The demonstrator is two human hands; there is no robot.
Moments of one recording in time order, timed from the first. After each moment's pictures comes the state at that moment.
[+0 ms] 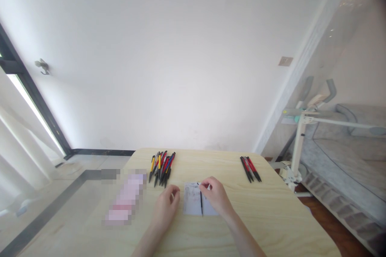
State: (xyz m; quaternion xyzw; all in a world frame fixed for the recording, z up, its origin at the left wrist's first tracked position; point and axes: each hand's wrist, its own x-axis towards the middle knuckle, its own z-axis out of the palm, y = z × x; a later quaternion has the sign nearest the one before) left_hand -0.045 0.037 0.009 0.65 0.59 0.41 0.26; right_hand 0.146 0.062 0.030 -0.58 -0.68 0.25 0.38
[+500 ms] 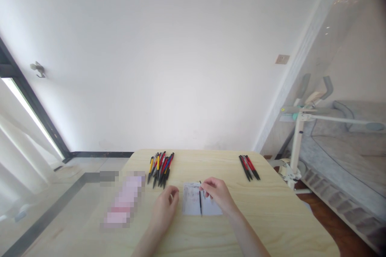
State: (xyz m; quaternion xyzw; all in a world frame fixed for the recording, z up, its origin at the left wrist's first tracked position) left_hand -0.045 0.038 0.007 0.65 0.59 0.40 0.26; right_hand 0.156 0.061 0.032 -0.53 -0.56 0.47 0.44
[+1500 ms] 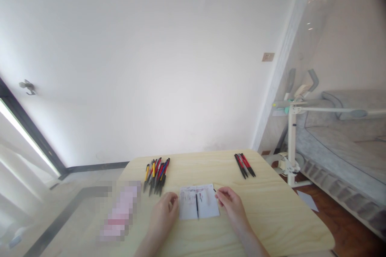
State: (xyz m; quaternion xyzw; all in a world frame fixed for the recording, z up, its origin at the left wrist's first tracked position) left_hand -0.037 0.036 0.016 0.69 0.60 0.33 0.21; right_hand 0.199 0.033 -0.002 -0.50 -0.41 0.46 0.61
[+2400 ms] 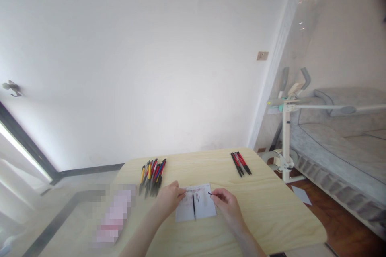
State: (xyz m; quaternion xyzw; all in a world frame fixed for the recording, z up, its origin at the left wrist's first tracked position) left_hand -0.019 0.083 0.046 0.85 0.51 0.04 0.10; right_hand 0.200 0.032 -0.006 -0.51 -0.45 0.43 0.60
